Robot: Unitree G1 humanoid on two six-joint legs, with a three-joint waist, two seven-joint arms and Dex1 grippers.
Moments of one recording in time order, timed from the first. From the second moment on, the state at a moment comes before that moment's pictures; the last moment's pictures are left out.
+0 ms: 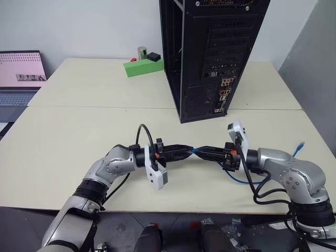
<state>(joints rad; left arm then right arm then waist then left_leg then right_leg) -0.55 0.54 -0.29 0.43 0.37 -1.18 -0.52 -0.37 -0.53 0.01 -0.37 0.77 0.95 0.79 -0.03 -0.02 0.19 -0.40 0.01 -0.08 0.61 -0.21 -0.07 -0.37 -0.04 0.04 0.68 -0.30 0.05</state>
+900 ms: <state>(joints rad) -0.50 0.26 -0.26 0.08 -0.12 0.01 -0.54 -0.41 -0.58 -0.12 -0.26 0.55 0.73 0.60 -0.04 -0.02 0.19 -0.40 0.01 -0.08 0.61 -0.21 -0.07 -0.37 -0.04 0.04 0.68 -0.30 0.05</state>
